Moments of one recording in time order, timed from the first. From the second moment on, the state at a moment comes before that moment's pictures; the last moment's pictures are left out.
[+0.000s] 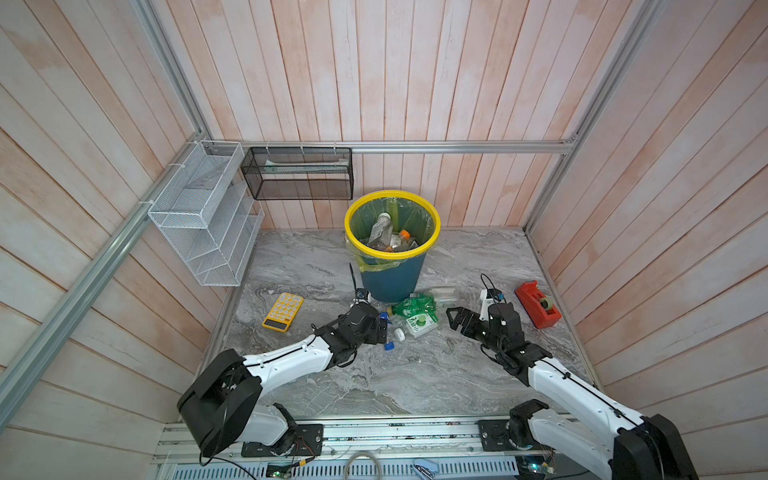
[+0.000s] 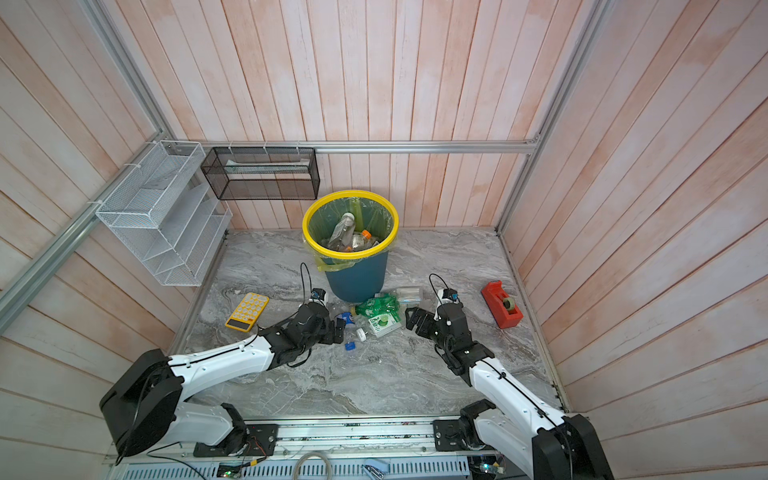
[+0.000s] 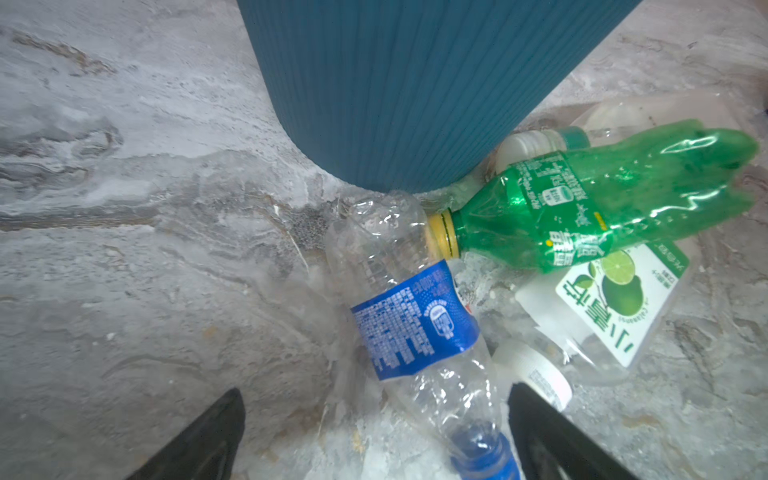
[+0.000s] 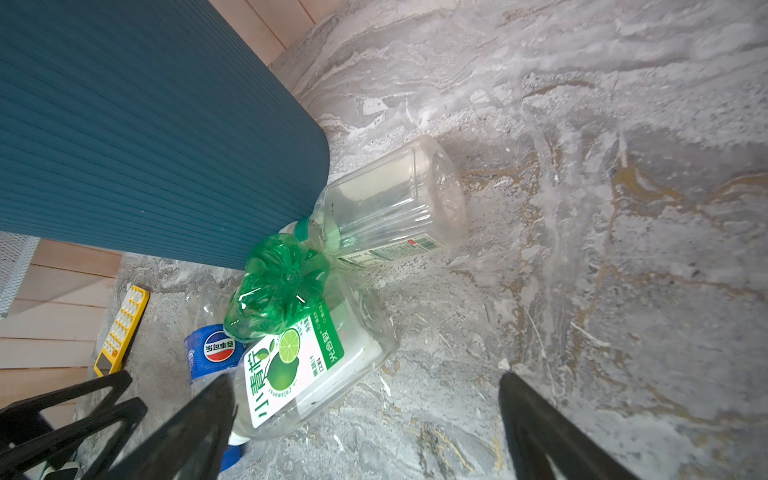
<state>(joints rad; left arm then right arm) -0.78 1.44 0.71 -0.09 -0.26 -0.52 0.39 0.97 0.39 0.01 -0.04 0.70</state>
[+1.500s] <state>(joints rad) -0.68 1.52 0.64 -0.14 -0.23 -0.46 0.33 0.85 0.33 -0.05 -0.02 0.65</state>
